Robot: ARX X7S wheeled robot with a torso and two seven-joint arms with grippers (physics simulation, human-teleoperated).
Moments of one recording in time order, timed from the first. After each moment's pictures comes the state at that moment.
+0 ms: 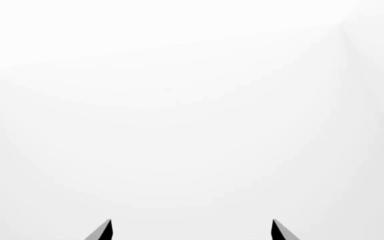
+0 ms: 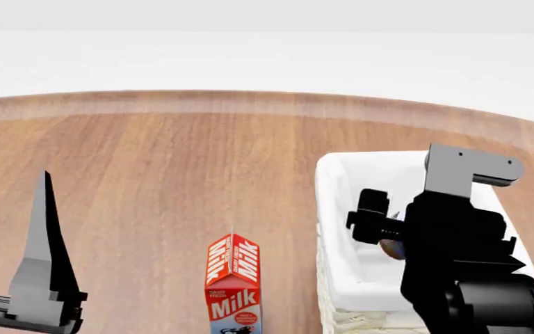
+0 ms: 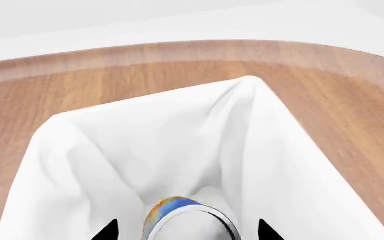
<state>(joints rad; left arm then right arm) -0.17 -0.40 0.29 0.75 -0.11 -0.23 -0.35 1.03 0.35 -0.55 0.77 0.86 0.56 0.38</state>
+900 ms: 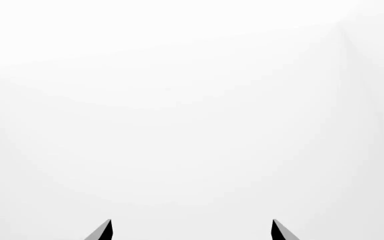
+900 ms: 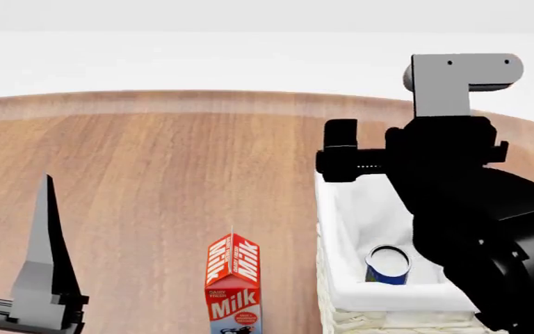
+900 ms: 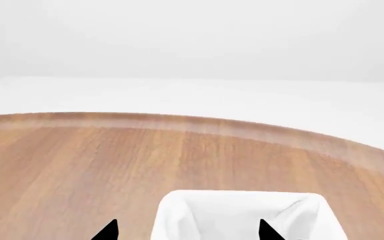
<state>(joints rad) -0.16 -0.41 0.30 0.74 -0.11 -0.22 -0.36 1.11 0.49 -0.54 0.29 0.98 0.78 0.33</state>
